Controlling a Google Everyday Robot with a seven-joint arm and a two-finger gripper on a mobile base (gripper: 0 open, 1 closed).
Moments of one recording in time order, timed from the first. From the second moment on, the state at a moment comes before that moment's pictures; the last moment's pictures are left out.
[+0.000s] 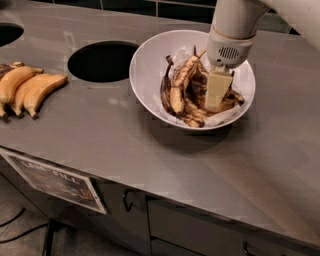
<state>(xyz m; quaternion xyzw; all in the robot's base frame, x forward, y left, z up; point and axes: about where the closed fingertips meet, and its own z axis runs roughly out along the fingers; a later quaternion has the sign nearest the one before) 0.557 -0.132 0.908 -0.61 0.79 -0.03 0.06</state>
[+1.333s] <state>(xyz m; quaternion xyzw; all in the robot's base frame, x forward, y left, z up) 0.556 -0.138 0.901 -0.60 0.80 -0.03 0.06</state>
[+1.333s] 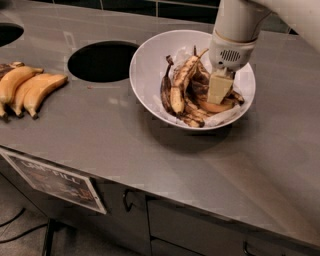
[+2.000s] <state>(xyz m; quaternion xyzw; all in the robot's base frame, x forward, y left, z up) 0.556 -0.138 0.901 -0.60 0.80 -0.03 0.06</state>
